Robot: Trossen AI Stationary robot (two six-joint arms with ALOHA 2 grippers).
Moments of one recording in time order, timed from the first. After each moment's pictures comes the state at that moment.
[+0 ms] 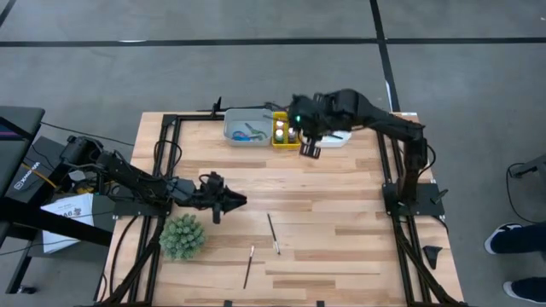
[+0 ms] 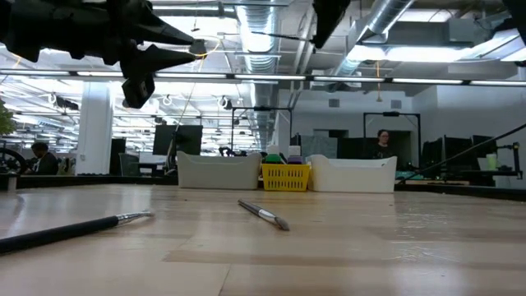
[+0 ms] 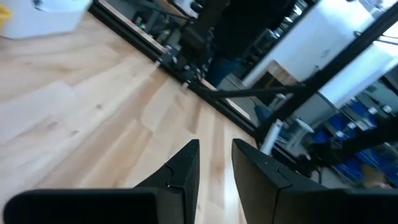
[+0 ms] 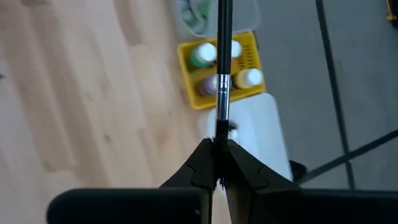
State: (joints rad) left arm -0.30 1.13 0.29 0.73 -0.32 -0.70; right arm -0.19 1.88 2.24 -1.57 0.37 -0.05
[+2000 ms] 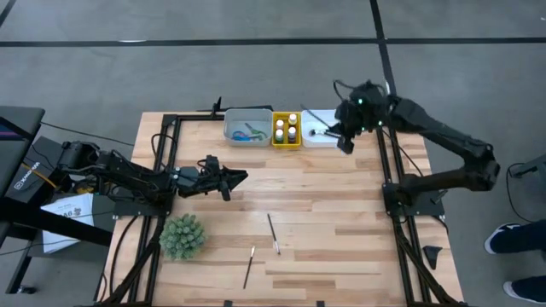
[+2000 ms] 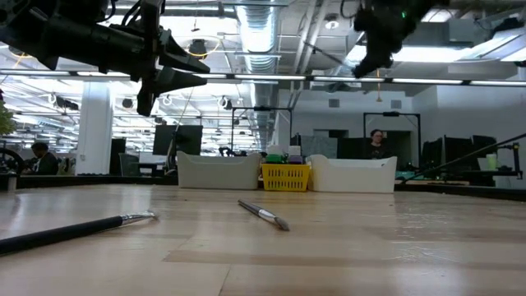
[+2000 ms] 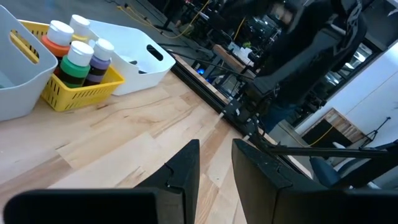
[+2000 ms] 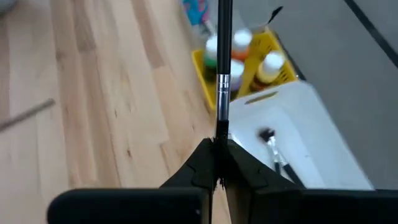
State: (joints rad) left arm -0.10 1.13 0.29 0.73 -0.44 -0.68; right arm -0.61 1.20 1.21 -0.86 -0.16 -0.24
